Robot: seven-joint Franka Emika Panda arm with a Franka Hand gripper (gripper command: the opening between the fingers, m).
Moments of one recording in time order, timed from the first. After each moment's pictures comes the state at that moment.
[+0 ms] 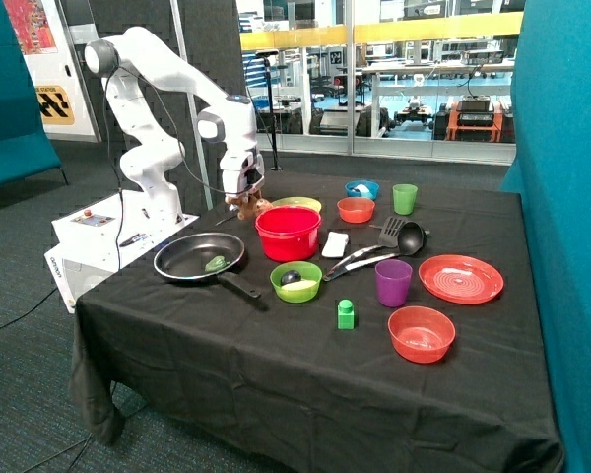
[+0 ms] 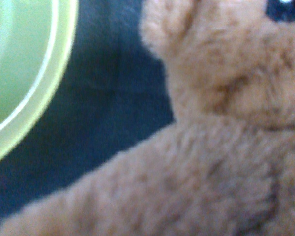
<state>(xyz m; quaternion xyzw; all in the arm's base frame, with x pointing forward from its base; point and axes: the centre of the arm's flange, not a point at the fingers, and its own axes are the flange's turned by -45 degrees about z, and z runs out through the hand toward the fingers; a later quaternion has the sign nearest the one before) 0.412 -0.050 0.372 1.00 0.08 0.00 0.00</state>
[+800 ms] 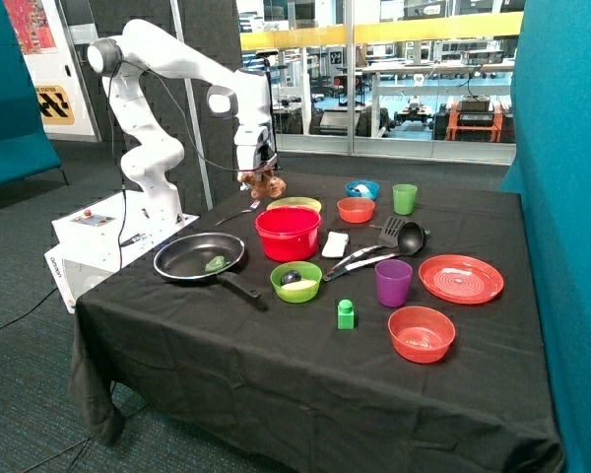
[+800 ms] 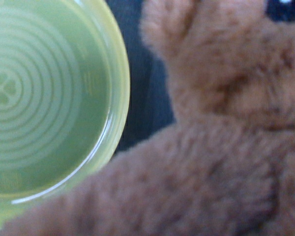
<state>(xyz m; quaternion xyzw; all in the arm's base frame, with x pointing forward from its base) 0.455 -0.034 0.437 0.99 0.11 0.00 0.00</state>
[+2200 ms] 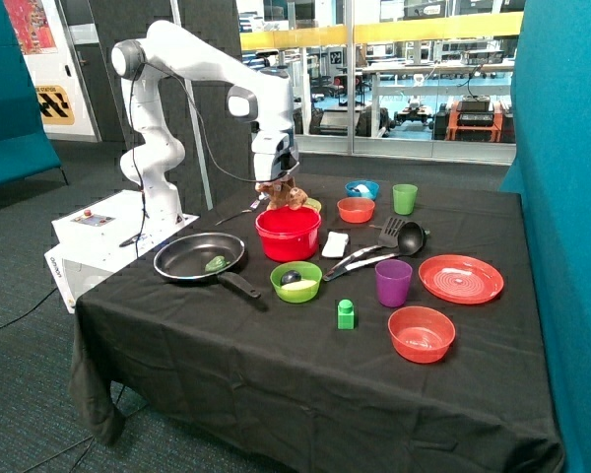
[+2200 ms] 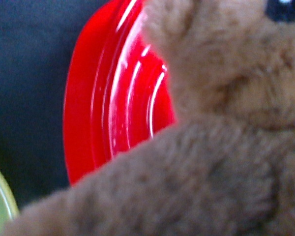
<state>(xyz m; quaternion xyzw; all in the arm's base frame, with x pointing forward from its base) 0.551 -0.093 0.436 1.00 0.05 0.00 0.00</state>
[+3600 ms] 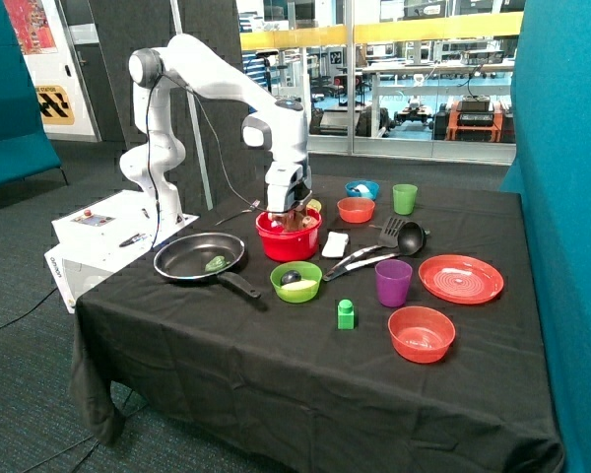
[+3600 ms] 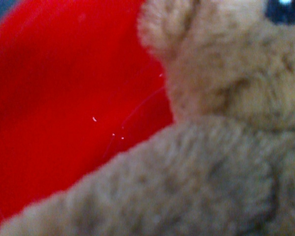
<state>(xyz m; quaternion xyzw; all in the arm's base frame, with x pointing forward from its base) 0.592 -0.113 0.367 1.00 0.04 0.00 0.00</state>
